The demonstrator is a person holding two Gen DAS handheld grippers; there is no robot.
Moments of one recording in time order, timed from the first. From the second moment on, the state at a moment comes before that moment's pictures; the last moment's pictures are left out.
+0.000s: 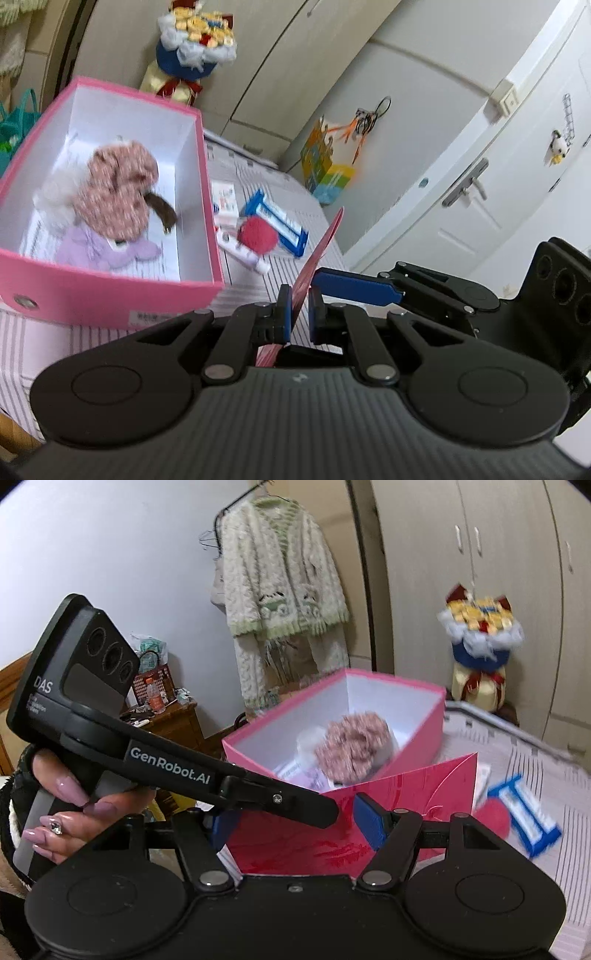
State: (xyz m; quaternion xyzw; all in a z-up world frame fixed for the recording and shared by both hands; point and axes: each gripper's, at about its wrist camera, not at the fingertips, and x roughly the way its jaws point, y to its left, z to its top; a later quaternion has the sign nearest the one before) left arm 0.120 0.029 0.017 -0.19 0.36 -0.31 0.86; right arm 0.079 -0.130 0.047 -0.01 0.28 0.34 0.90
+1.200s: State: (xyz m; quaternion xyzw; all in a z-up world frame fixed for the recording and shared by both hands) left arm 0.283 0.130 -0.006 -0.22 0.38 -0.21 0.87; right arm 0.260 -0.008 0.020 -0.05 0.32 0.35 0.88
